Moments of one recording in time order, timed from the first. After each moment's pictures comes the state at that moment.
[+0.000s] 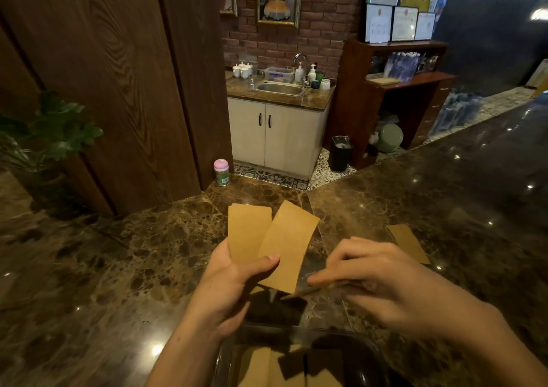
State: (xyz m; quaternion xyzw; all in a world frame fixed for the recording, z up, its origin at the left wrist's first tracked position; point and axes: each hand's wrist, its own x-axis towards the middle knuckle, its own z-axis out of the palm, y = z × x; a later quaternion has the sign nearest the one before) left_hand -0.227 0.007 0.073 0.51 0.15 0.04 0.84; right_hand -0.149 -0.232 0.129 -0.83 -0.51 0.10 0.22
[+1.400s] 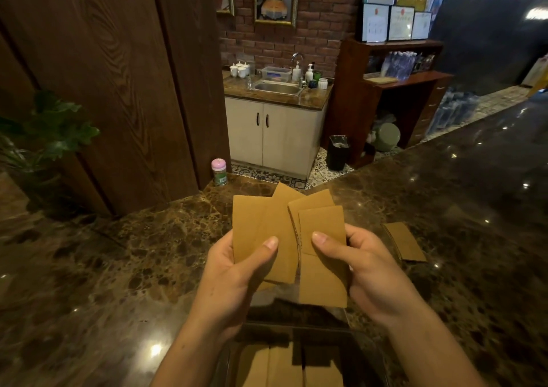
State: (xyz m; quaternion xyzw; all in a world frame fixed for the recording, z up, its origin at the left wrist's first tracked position) left_hand -0.230 -0.005 0.079 0.56 0.09 0.11 0.82; right_hand -0.163 -0.189 0.109 -0.60 -0.11 0.26 0.75
